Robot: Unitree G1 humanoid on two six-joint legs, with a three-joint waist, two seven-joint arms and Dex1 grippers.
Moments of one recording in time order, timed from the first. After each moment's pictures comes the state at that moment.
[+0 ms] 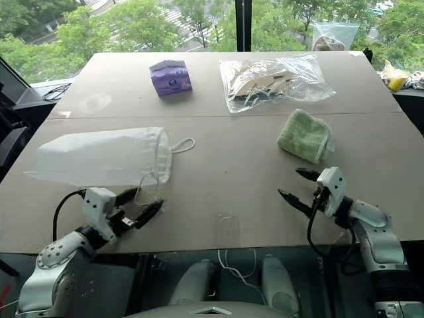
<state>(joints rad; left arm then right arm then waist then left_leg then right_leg) 0.29 0.51 0.33 -0.22 -0.44 0.23 -0.66 -0.07 -0.53 -0.08 0.03 0.38 0.03 0.98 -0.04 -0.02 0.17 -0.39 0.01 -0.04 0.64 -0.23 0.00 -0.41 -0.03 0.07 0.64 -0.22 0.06</state>
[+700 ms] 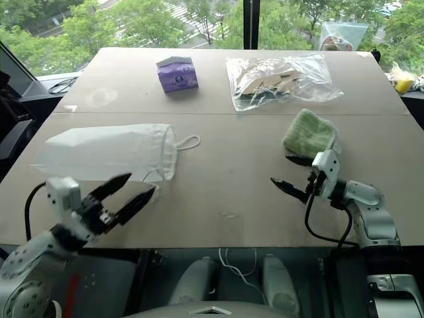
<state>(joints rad) 0.10 0.54 0.32 -0.65 -0.77 0.51 -0.48 -0.23 -0.52 -0.05 0.12 0.39 0.03 1.06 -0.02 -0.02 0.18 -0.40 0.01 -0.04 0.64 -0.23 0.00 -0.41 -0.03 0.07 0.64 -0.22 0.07</state>
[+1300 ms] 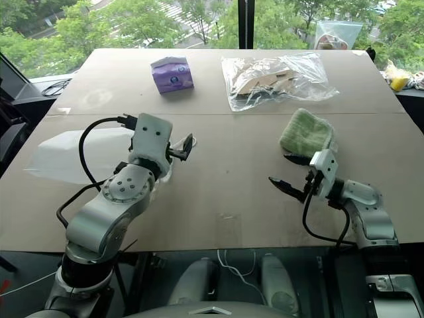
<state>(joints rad) -0.32 0.42 -0.15 -0.72 -0.16 1.08 0.20 -0.21 -0.52 -0.04 0.09 0.39 0.04 1.04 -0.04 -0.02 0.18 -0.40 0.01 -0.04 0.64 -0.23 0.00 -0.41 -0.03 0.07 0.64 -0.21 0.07</state>
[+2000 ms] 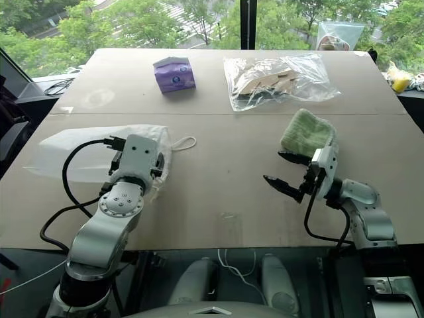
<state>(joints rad) -0.20 0.45 -0.16 -0.72 0.09 1.14 0.17 -0.21 -0.51 -0.04 0.02 0.50 0.10 1.06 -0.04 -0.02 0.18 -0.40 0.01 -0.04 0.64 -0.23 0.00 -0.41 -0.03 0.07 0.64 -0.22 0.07</state>
